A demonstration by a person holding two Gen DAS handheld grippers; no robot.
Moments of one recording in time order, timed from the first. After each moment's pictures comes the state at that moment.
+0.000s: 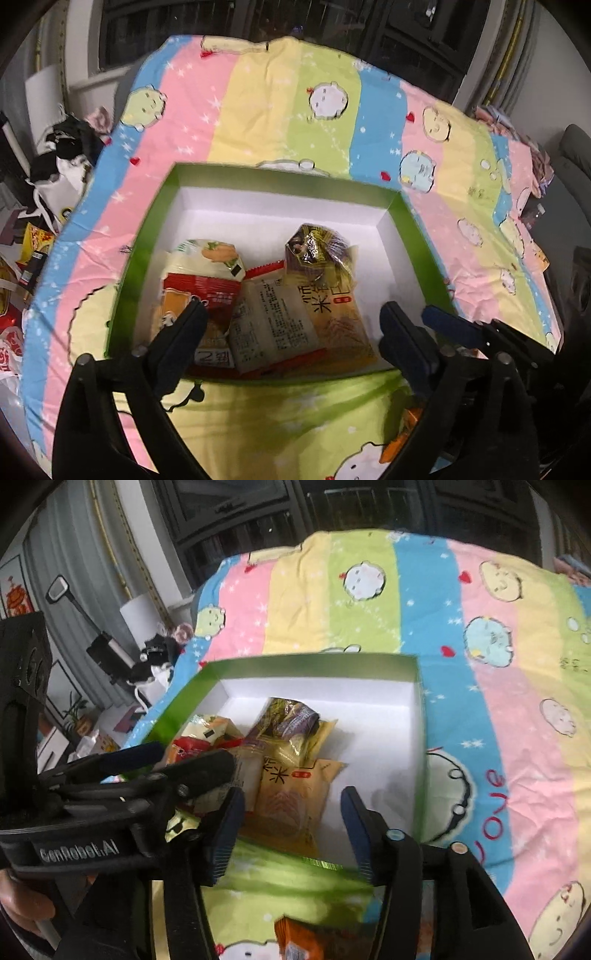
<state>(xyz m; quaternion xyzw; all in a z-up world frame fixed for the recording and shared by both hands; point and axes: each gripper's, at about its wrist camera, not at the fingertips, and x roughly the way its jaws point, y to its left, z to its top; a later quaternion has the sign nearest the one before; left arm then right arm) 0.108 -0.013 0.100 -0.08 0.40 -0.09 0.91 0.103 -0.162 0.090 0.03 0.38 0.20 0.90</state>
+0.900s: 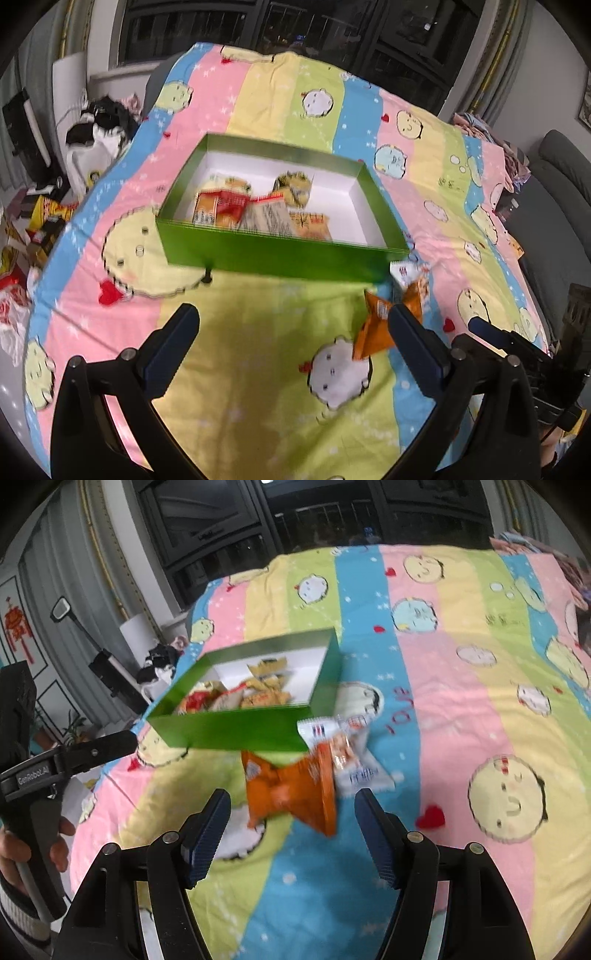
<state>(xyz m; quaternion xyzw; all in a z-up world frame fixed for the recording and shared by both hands) -0.012 -0.009 0.101 -0.11 0.40 -0.09 0.91 -0.029 -0.242 0.085 0.07 0.37 0.16 0.91</state>
